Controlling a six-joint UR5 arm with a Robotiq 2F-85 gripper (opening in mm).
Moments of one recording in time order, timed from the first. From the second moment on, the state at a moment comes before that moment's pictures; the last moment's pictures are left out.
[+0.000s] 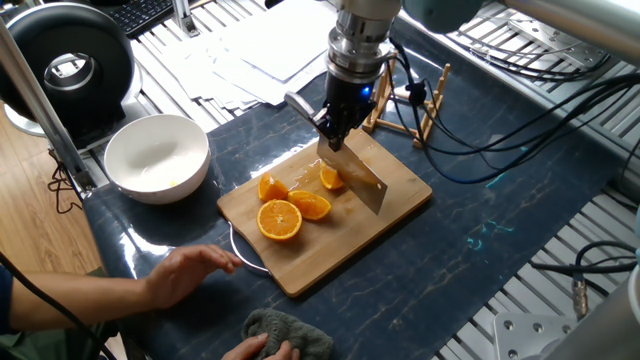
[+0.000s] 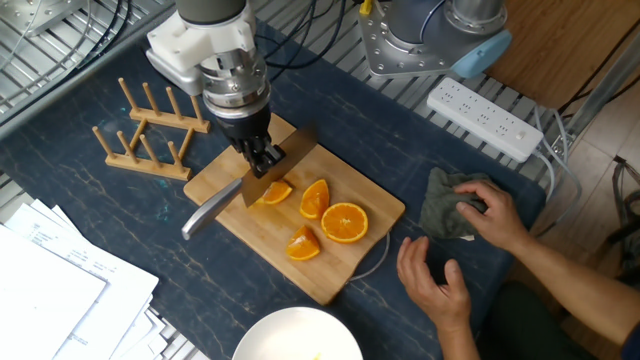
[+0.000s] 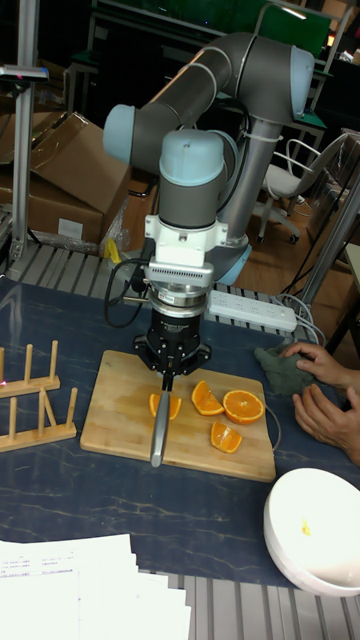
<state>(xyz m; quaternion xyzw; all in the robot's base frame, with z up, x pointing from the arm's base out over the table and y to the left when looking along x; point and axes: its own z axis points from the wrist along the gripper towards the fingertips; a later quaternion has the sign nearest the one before) 0.525 0.026 0.089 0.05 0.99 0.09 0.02</state>
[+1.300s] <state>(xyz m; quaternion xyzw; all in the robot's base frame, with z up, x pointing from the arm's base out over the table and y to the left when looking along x) 0.545 0.024 0.076 0.04 0.99 0.11 0.05</state>
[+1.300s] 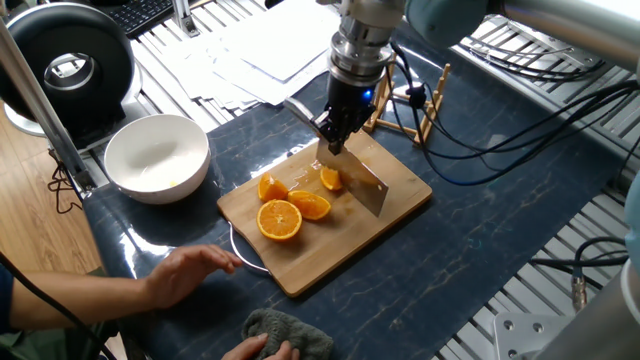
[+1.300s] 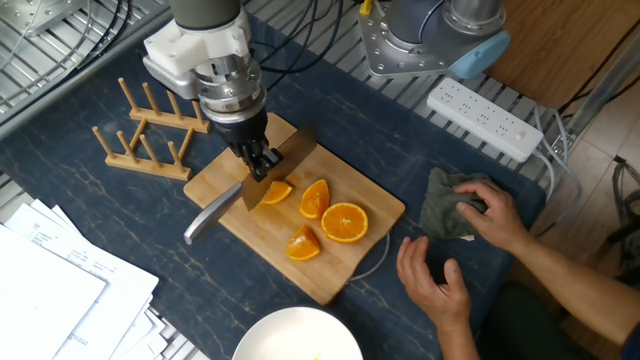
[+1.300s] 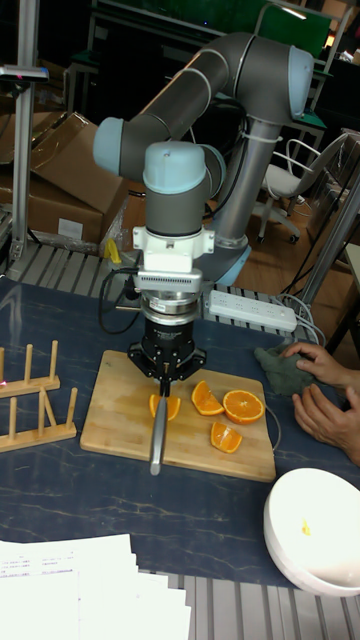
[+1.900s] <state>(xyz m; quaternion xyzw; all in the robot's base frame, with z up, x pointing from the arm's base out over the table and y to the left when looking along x) 0.568 0.008 0.073 0.02 0.99 0.10 0.09</state>
